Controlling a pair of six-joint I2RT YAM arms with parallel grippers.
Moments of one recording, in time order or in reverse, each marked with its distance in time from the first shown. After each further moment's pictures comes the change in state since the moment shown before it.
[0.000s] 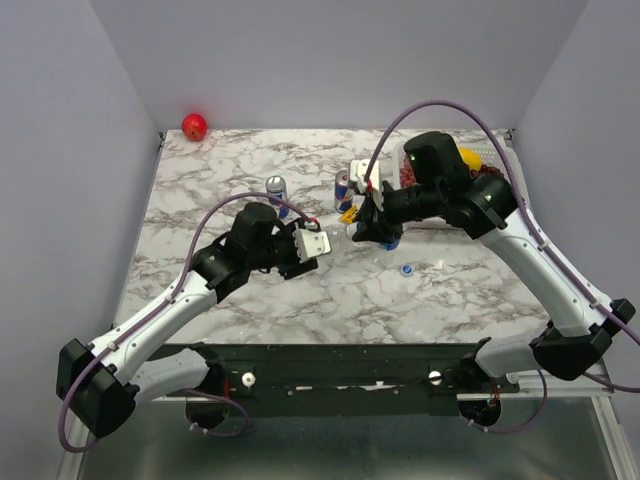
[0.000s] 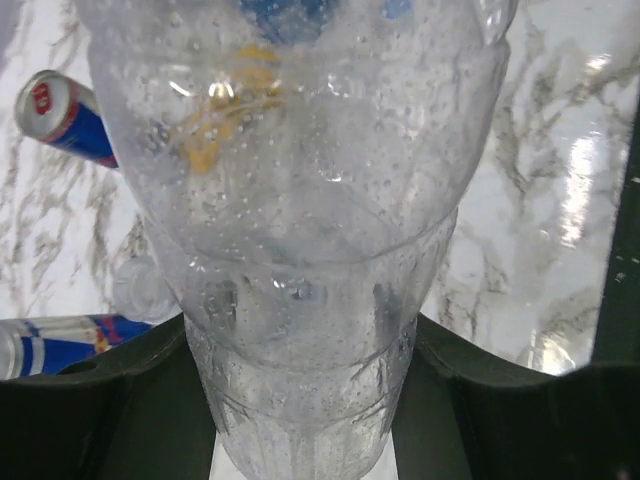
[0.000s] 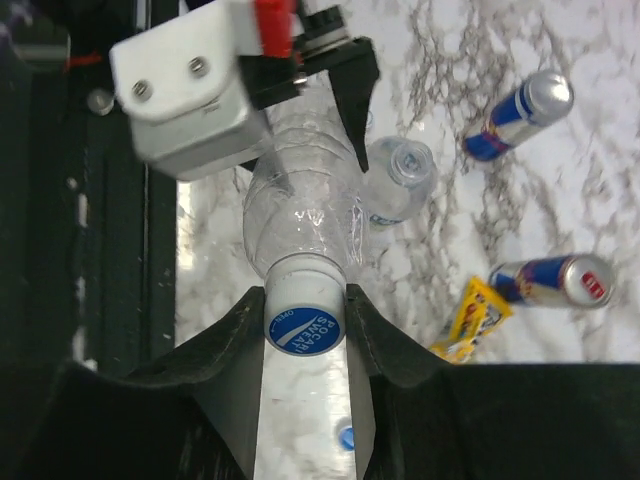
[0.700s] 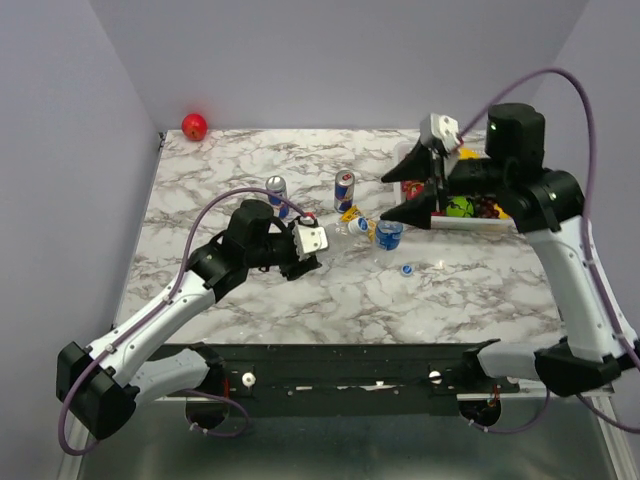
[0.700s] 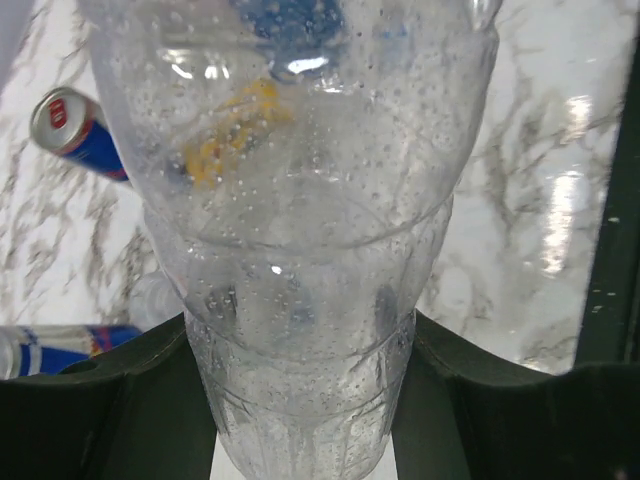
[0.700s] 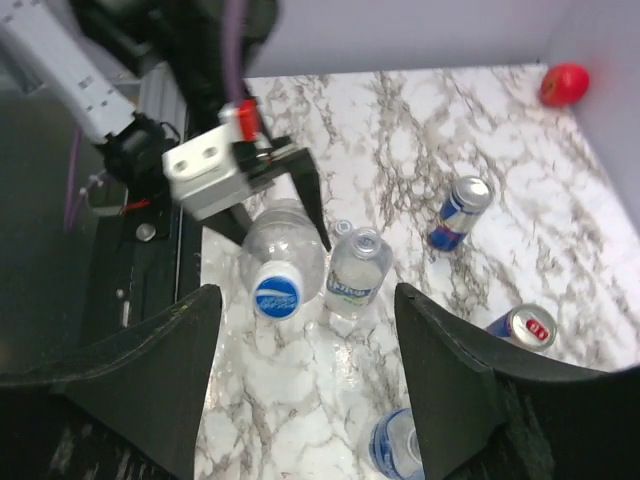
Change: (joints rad) left arm -0.004 -0.003 0.018 0.031 0.000 -0.078; right arm -0.332 -0.011 0.126 0.130 -0.399 0.216
